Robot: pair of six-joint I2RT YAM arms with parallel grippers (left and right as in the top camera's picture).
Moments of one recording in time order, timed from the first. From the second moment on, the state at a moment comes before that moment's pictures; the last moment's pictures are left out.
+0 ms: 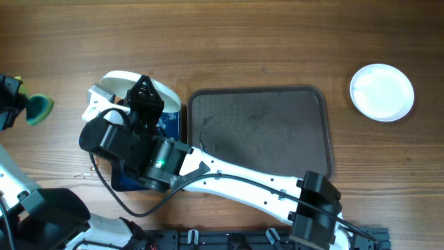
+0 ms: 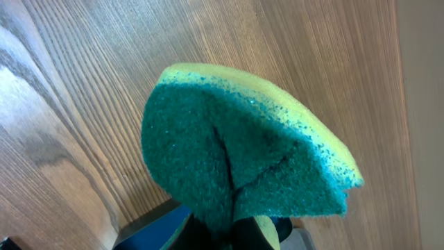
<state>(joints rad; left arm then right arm) 0.68 1.71 1.90 -1.42 0.19 -0.52 1.24 2.05 1.90 -0.38 1.13 -0.65</state>
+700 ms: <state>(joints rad) 0.68 1.71 1.90 -1.43 0.21 -0.52 1.20 2.05 1.91 -0.51 1.16 -0.39</state>
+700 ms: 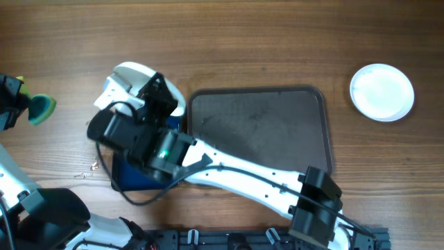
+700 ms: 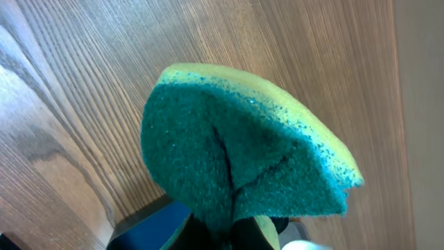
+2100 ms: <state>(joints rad) -0.16 1.96 1.90 -1.33 0.13 -0.52 -0.58 1.86 1.52 -1.11 0.03 0.47</state>
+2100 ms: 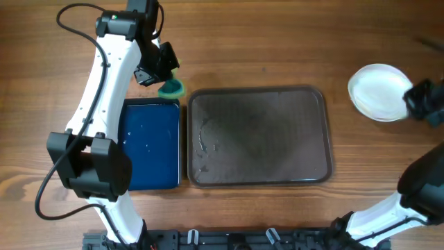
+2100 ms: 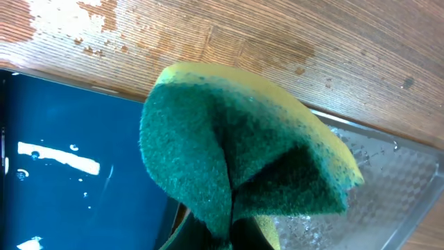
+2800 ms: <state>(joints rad) -0.16 1.96 1.90 -1.36 0.12 -0.52 -0.63 1.86 1.30 -0.76 -0.07 0.55</state>
